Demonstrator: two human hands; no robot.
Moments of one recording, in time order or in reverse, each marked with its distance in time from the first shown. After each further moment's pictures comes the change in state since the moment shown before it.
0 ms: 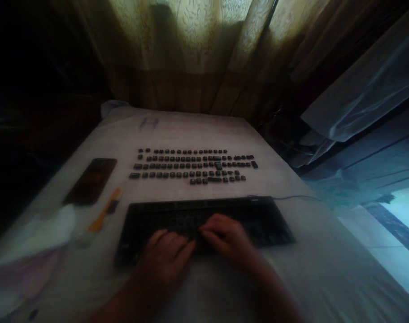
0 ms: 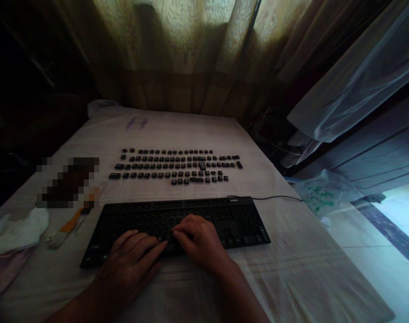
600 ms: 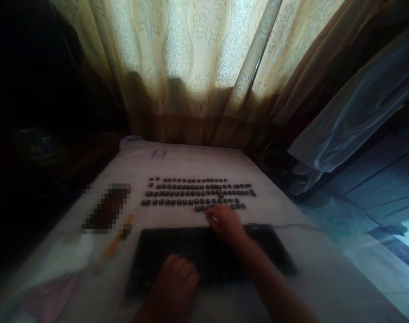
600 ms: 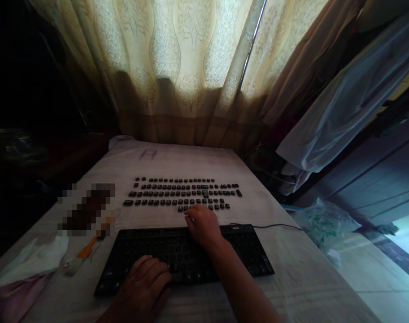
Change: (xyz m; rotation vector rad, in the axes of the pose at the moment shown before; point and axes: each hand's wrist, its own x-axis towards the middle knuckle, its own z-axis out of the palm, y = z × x) left_hand 0.000 -0.004 0.013 -0.029 0.117 0.033; right_hand 0.082 -0.007 -0.024 -0.670 0.035 0.050
